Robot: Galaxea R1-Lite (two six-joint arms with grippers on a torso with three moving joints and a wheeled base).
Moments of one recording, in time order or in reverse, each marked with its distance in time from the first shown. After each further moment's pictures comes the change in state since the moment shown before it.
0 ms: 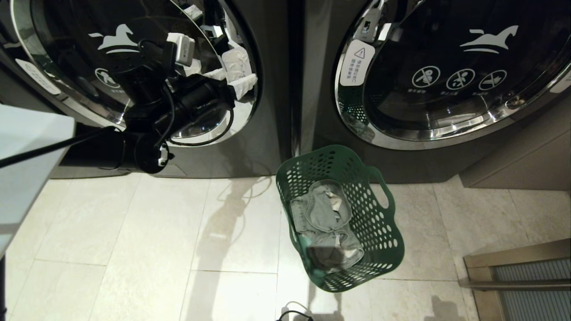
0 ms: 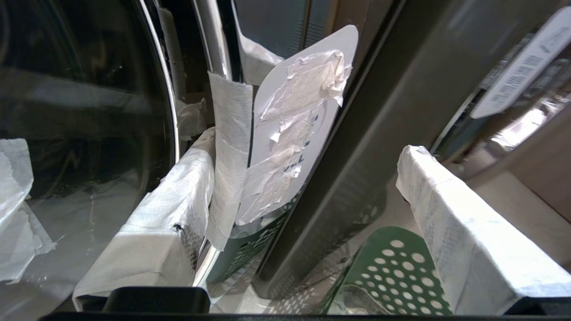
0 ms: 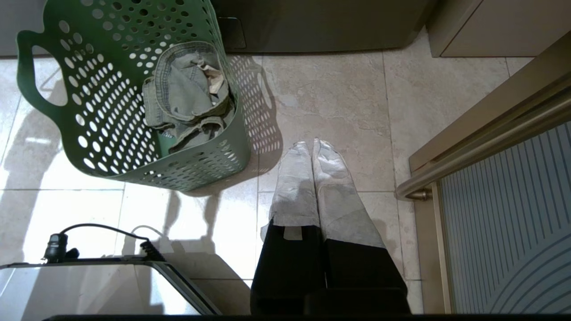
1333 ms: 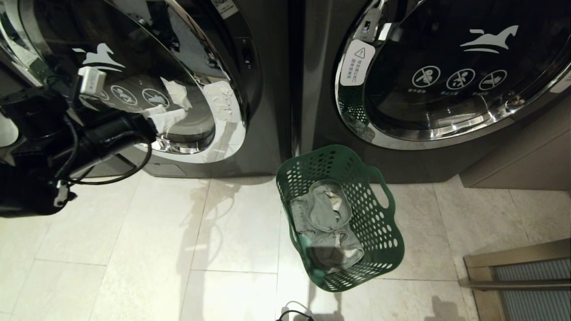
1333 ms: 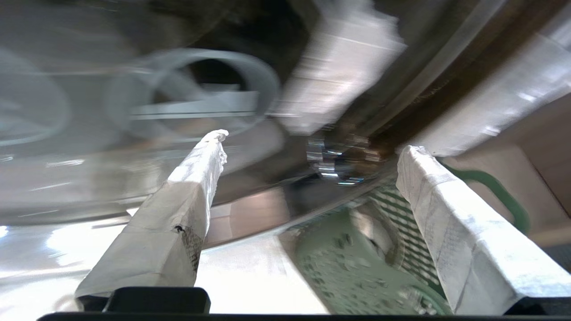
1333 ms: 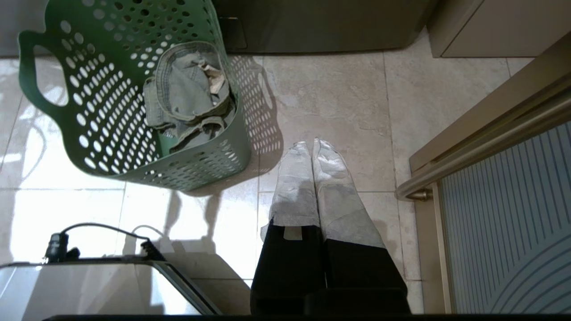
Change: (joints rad) left arm 0.349 -0.265 0.535 -0.080 -0.164 -0.132; right arm 0.002 0.000 0.000 -0.001 0.000 0.000
